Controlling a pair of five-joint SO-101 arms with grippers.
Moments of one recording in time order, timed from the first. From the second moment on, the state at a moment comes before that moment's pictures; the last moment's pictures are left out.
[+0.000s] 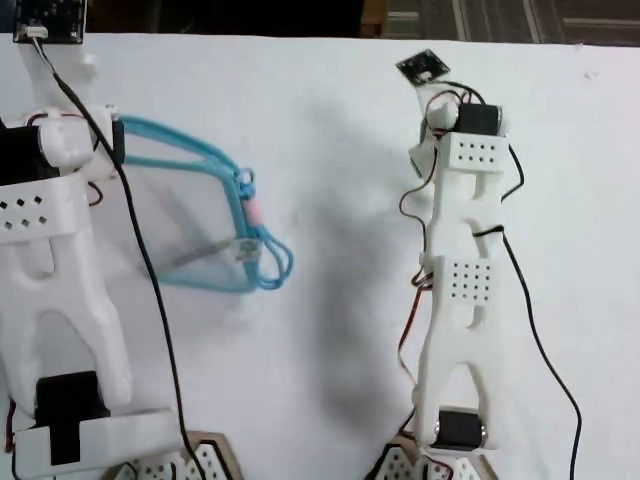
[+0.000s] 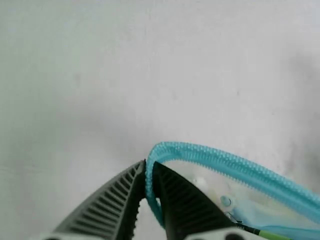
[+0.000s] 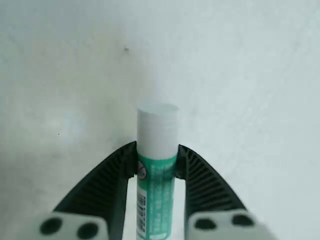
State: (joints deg) left arm -15.3 -1.8 -20.7 91.4 -1.4; right arm 1.6 70.3 -92.7 100.1 33.9
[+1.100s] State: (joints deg) left arm -15.3 -1.8 -20.7 91.4 -1.4; right arm -16.4 -27.2 24.8 92.0 16.7
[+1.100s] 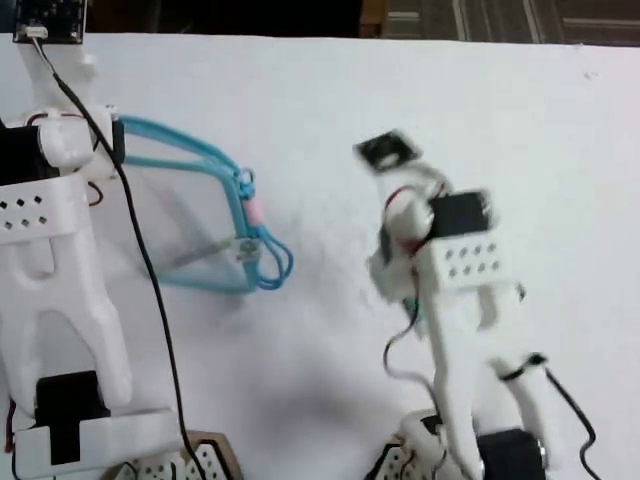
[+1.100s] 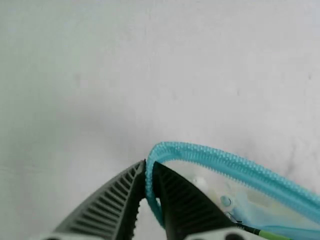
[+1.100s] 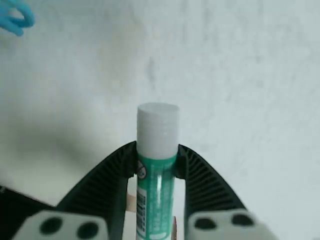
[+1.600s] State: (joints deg) left arm -15.3 -1.8 -20.7 91.4 -1.4; right arm -30.9 -52.1 50.8 20.0 4.9
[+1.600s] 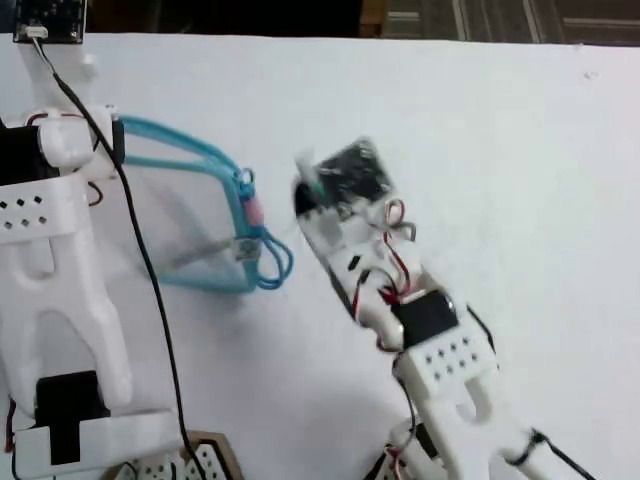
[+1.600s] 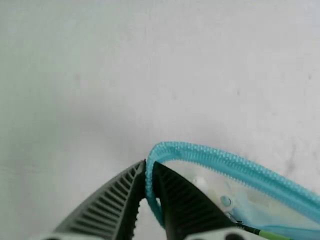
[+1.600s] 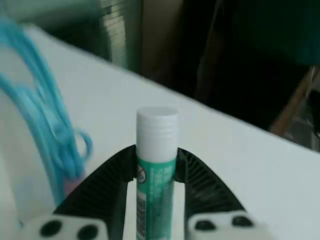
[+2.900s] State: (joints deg) left arm -15.3 -1.8 -20.7 91.4 -1.4; right arm -44.5 -17.2 23.6 9.1 -8.6
